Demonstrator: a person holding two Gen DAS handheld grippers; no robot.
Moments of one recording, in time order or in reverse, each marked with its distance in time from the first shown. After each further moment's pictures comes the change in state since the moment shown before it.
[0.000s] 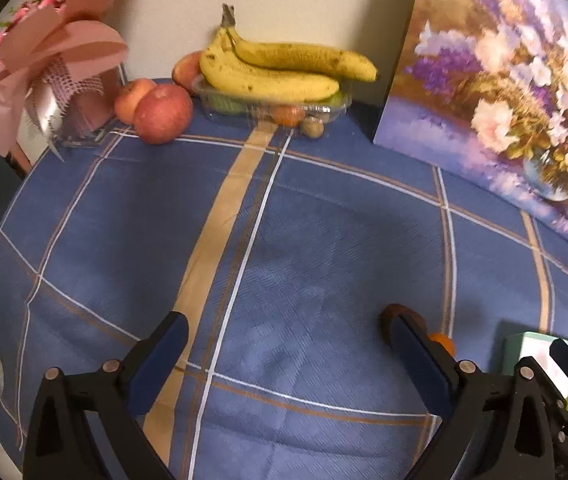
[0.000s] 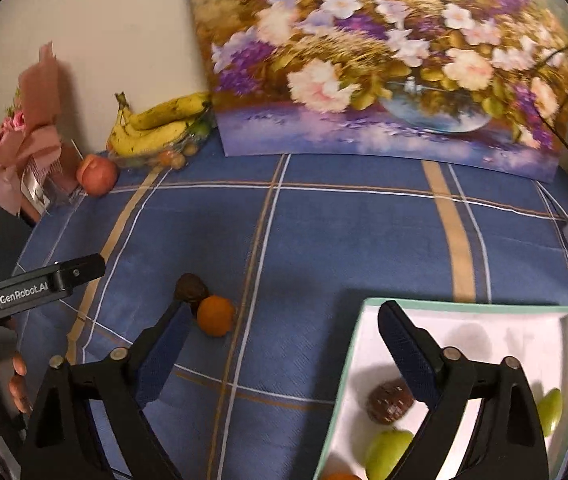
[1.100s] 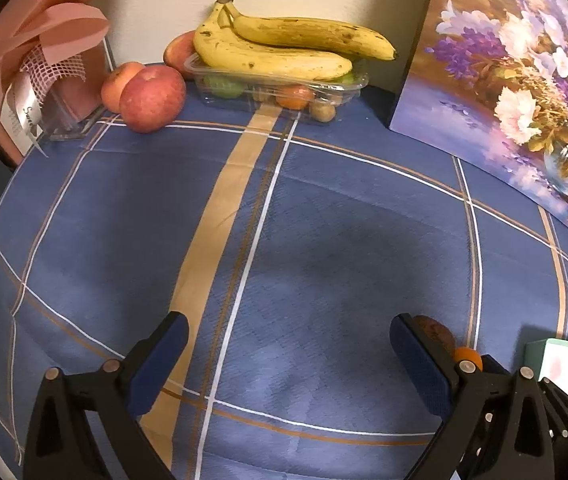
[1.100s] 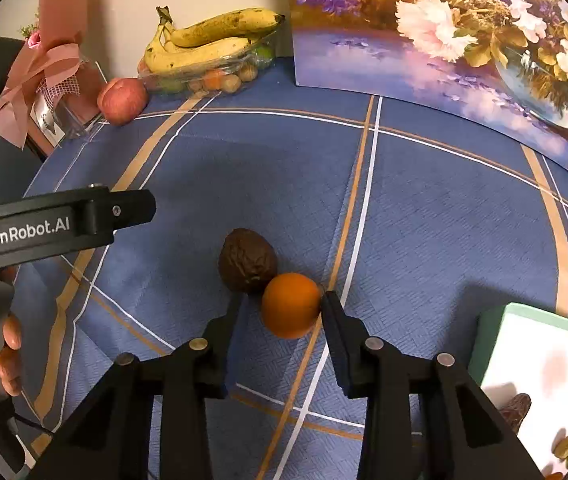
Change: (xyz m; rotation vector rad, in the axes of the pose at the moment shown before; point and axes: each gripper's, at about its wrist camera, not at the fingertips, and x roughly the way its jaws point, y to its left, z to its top) left arm 0.027 0.006 0.012 0.002 0.040 -0.005; right arm 0.078 0.057 -0.017 -0.141 0.150 0.079
